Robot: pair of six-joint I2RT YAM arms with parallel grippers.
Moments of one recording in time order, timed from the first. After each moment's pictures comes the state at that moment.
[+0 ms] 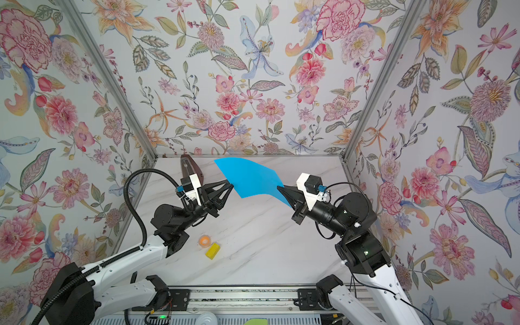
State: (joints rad) left arm -0.68 1.15 0.63 1.01 0.35 -0.32; right arm 0.48 0.73 1.06 -0.24 -0.52 -0.10
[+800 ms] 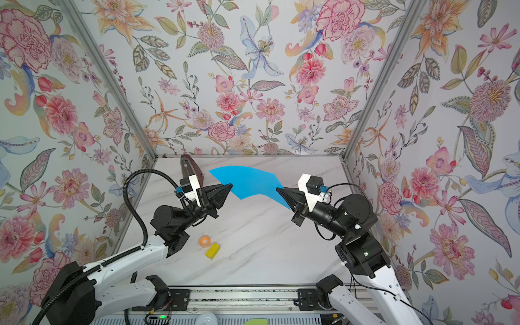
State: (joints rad) left arm -0.68 1.15 0.61 1.04 0.37 -0.34; right arm 0.48 0.72 1.05 -0.22 -0.55 -0.05
